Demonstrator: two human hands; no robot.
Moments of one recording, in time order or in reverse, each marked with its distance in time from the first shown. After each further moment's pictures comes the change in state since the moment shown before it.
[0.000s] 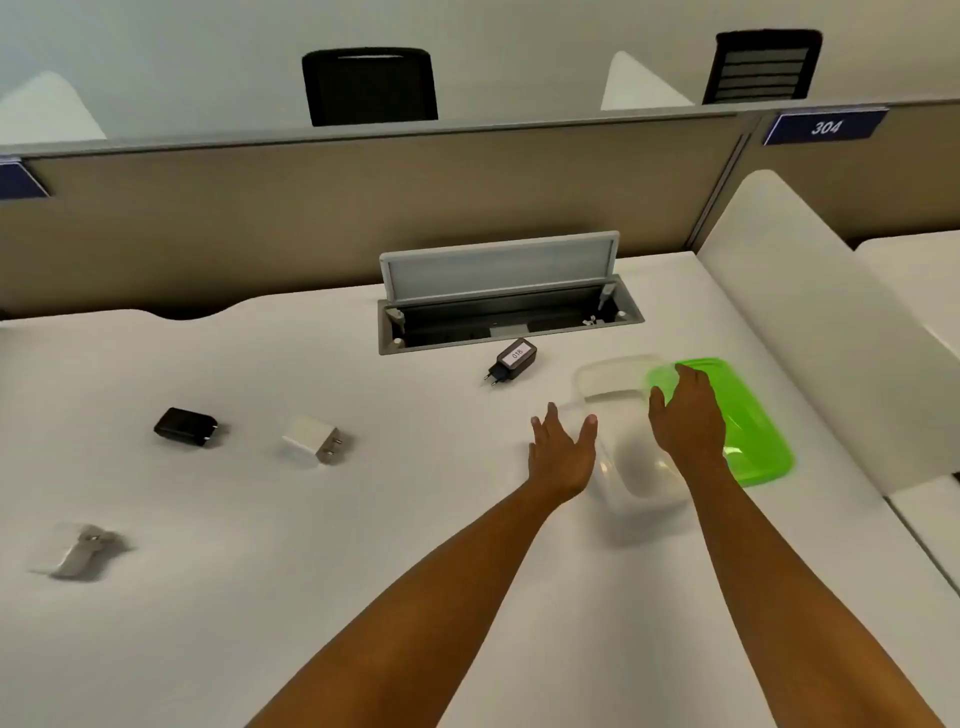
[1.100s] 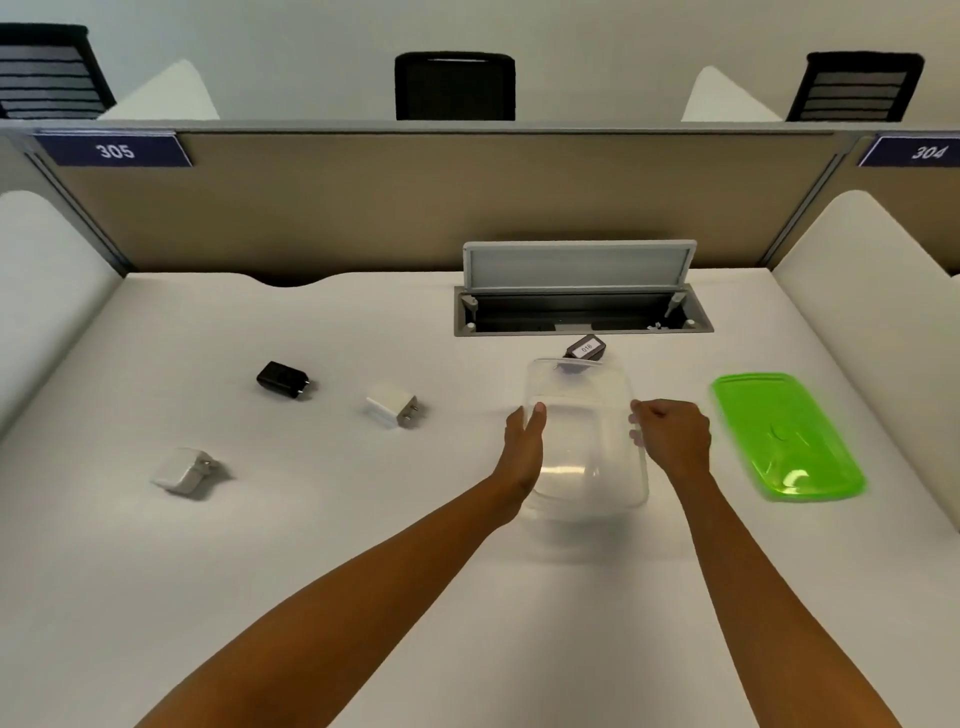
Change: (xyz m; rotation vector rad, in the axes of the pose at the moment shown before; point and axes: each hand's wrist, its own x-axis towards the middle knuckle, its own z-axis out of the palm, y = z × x) left_hand -0.066 -0.070 -0.104 -0.557 0.089 -0.064; right_hand -0.072 -0.080 0.029 0.462 -0.226 0.177
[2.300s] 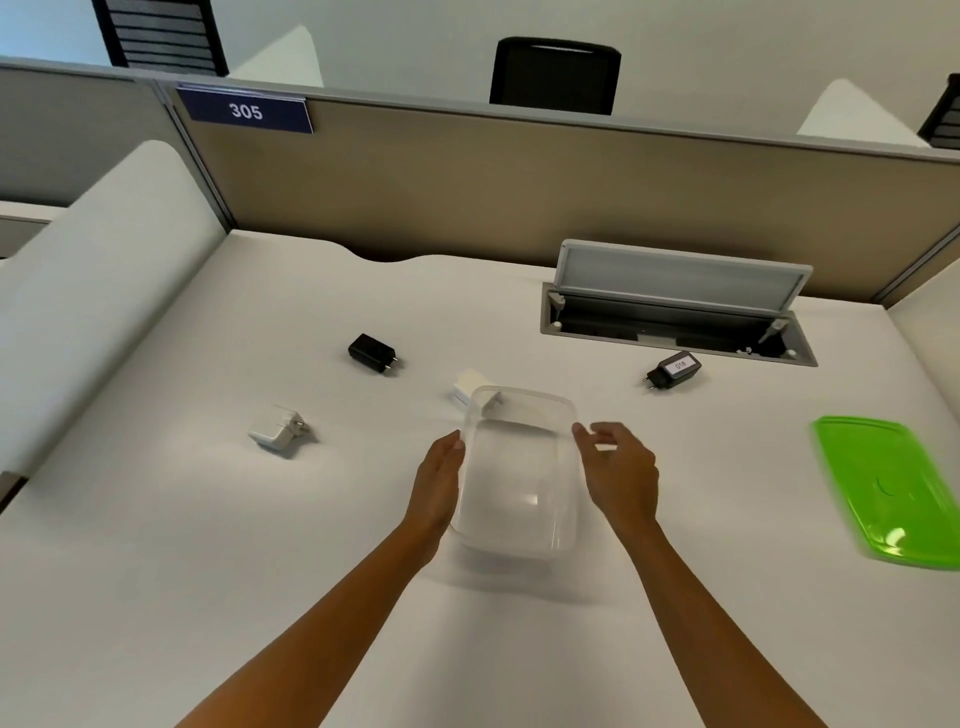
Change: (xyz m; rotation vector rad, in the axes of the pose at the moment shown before) left_hand -0.057 -0.060 -0.182 -0.089 0.349 0.068; right_hand -0.113 -0.051 0.130 -0.099 -0.106 -0.216
